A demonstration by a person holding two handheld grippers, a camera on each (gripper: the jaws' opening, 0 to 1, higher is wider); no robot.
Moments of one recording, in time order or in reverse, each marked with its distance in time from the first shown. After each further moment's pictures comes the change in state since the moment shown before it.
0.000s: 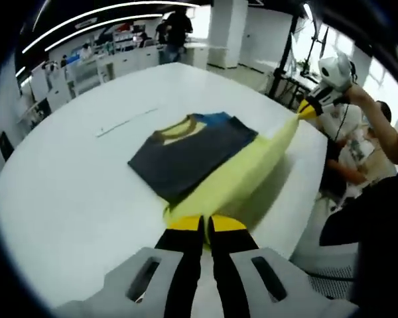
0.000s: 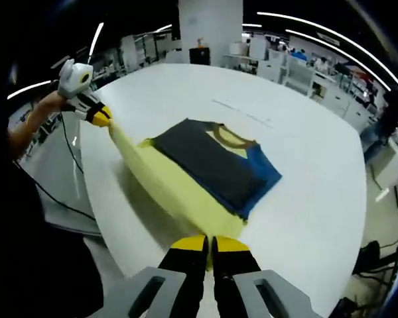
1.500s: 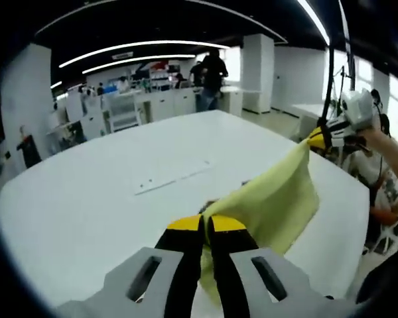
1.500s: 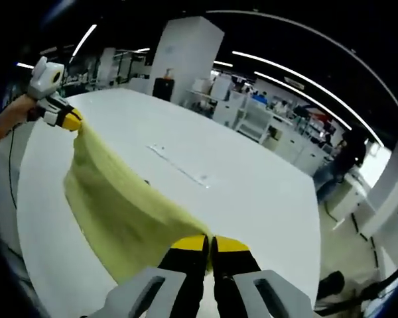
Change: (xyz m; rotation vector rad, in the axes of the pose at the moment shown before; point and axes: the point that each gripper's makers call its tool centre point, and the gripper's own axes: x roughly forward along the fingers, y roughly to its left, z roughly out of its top) left arm 0.049 0.106 0.105 -0.076 -0.288 0.217; right arm 0.056 -0.124 0.117 -0.058 -0.247 -0.357
